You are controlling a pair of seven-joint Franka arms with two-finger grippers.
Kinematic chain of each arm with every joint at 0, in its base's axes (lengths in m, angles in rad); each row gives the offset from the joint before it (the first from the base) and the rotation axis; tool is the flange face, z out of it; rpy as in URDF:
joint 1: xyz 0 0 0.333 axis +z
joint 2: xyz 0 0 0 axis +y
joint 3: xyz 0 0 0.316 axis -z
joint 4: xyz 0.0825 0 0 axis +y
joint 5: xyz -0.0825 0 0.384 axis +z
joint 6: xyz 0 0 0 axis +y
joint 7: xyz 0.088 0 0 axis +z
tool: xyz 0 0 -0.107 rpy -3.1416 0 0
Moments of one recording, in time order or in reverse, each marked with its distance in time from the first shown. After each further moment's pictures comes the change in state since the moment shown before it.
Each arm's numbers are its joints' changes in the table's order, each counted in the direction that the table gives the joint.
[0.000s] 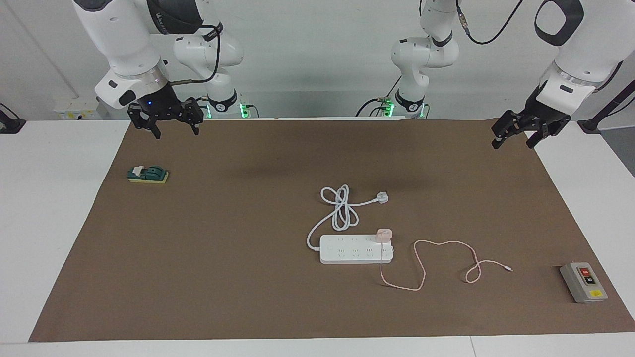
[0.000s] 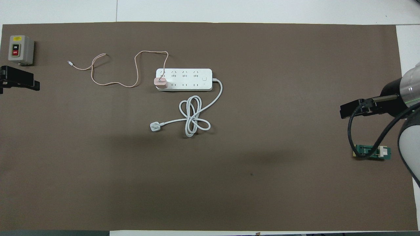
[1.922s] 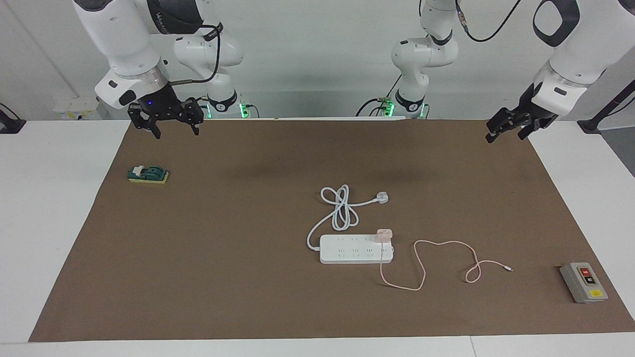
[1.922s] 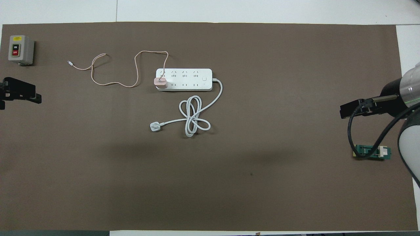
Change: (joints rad) left arm 0.105 -0.032 0.102 0.046 0.009 0.059 0.059; right arm 0.000 0.000 0.000 0.000 0.000 0.000 0.000
